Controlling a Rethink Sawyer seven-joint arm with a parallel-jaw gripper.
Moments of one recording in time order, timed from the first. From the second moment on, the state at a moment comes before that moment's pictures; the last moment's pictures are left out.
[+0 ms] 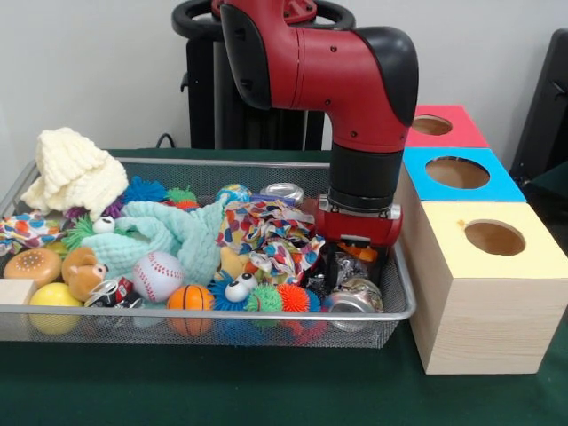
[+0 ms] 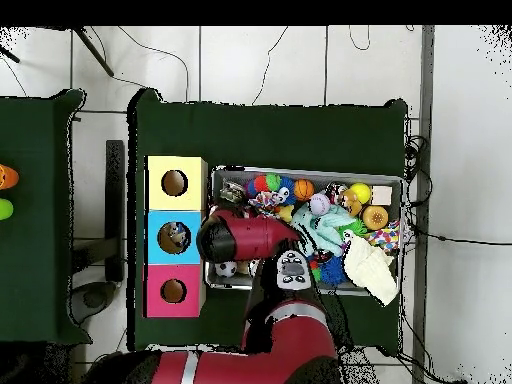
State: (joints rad) arm -0.10 -0.38 -0.02 1.60 -0.16 0.11 1.97
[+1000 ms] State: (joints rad) arm -0.09 -0.36 -0.03 1.57 -0.19 0.10 1.97
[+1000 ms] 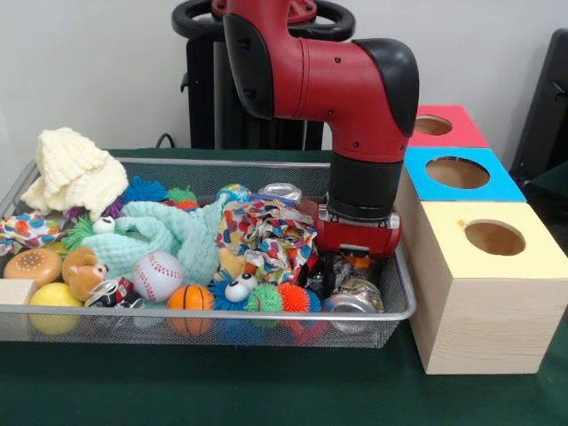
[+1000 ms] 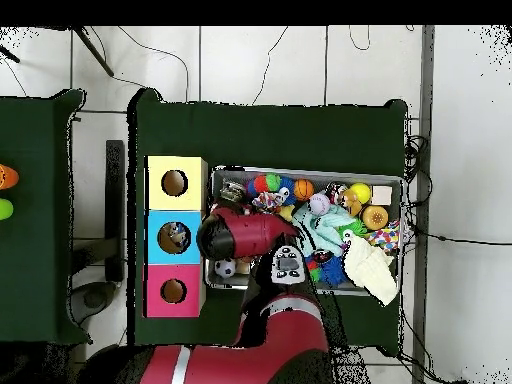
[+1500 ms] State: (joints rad) arm -0.17 -0.40 0.04 1.64 -0.25 0.08 1.97
